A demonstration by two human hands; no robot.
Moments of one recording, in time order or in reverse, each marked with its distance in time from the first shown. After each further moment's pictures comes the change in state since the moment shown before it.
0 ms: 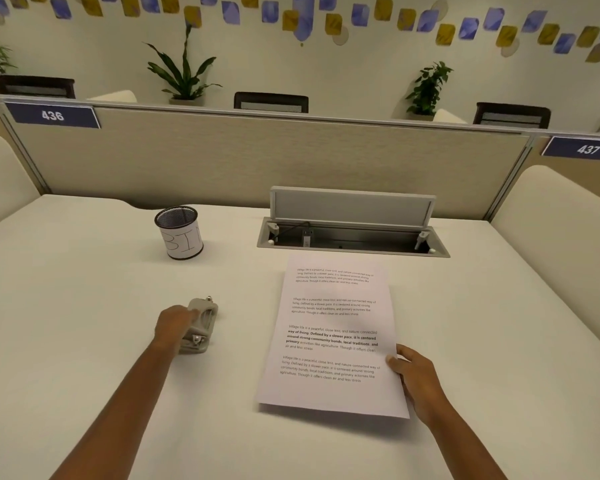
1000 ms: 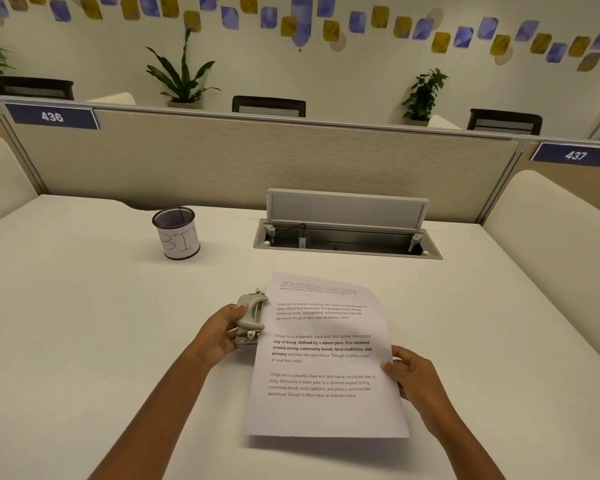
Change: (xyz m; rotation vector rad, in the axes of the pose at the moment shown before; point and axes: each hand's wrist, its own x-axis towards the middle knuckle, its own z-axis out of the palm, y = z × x) left_hand -0.051 0.012 0.047 -0.662 -0.511 -0.127; right_hand -0.032 -0.011 -0.012 -0.178 -0.094 -0.129
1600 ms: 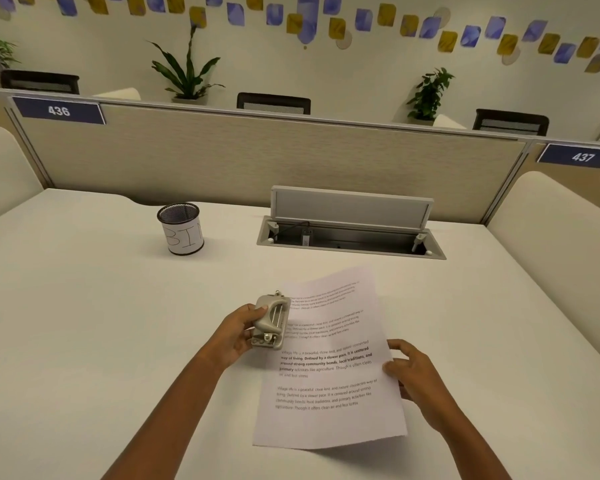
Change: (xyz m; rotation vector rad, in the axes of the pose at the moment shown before) left_hand -0.001 -0.012 0.014 0.021 -0.116 0.028; right_hand -0.003 -0.013 0.002 -0.107 -0.071 0.051
